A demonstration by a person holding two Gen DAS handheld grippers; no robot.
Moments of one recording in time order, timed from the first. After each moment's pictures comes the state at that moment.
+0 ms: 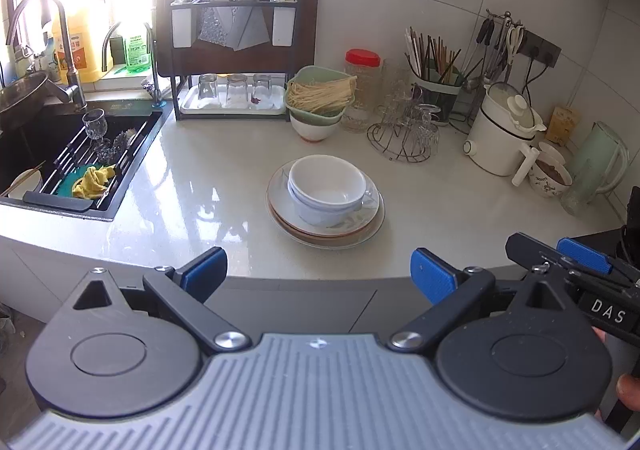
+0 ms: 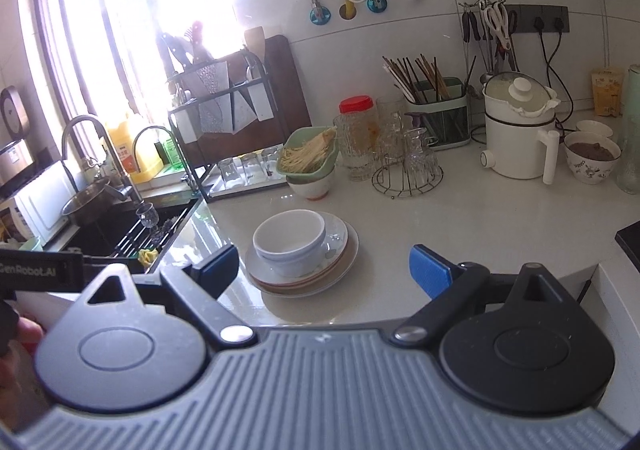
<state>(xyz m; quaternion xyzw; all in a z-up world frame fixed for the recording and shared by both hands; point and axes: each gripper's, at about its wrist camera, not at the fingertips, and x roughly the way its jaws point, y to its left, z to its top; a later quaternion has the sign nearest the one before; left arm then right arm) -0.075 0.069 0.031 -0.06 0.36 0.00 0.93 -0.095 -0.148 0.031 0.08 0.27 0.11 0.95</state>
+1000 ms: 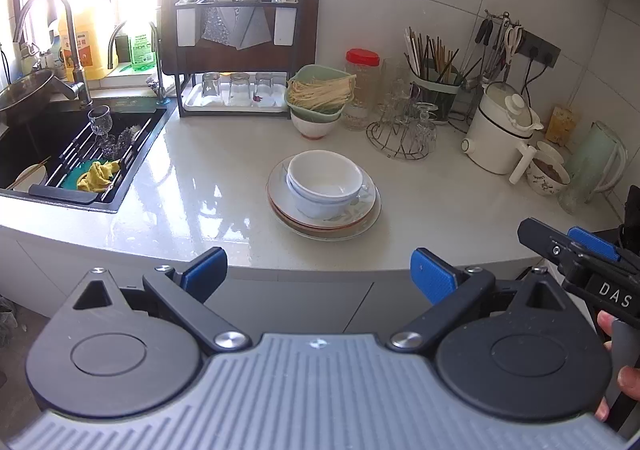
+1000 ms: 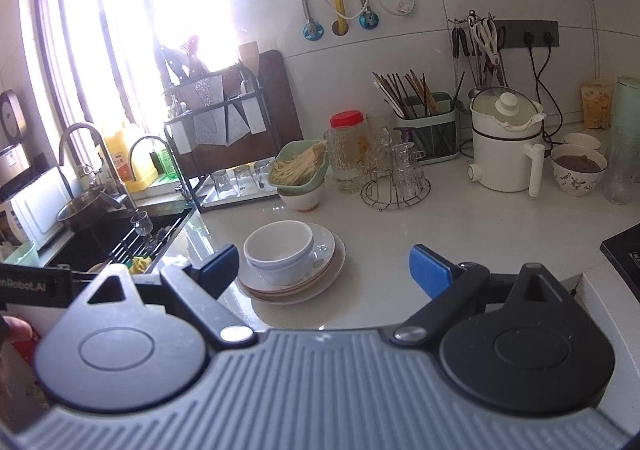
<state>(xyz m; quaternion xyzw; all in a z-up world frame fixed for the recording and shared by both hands) -0.094 0.057 0.038 -0.06 0.36 0.01 0.93 -0.109 -0.160 0.041 0.07 0.25 0.10 0.96</state>
